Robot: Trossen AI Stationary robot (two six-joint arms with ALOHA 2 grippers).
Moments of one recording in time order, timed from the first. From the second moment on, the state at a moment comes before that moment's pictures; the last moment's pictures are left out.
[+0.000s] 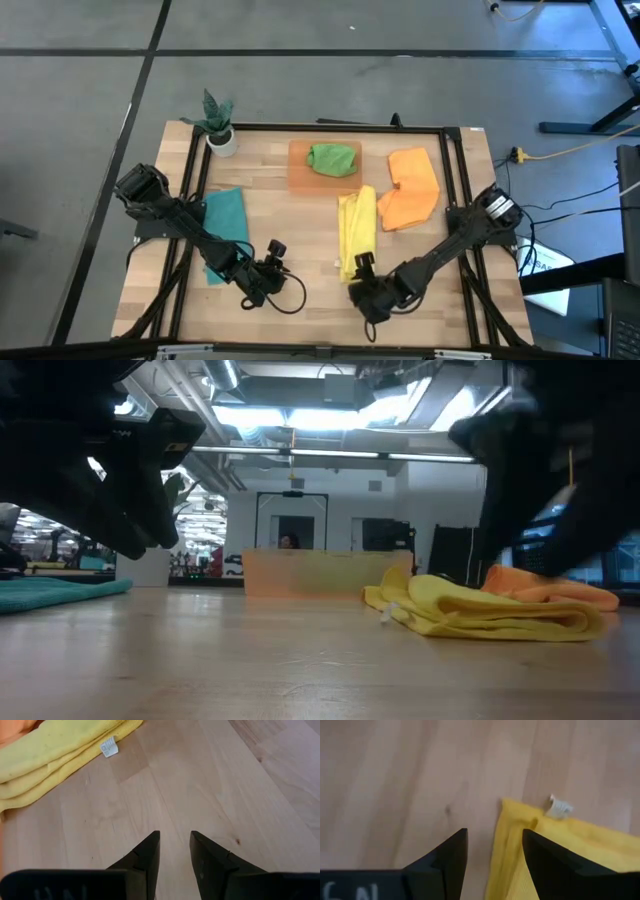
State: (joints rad) left arm -0.63 1.65 0.84 -0.17 -0.46 -0.01; right arm 0.65 1.90 1.20 -0.48 0.39 0.28
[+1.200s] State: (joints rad) left arm -0.63 1.65 0.84 -0.16 -0.46 -0.01; right arm 0.63 2.00 1.19 -0.57 0.47 0.44
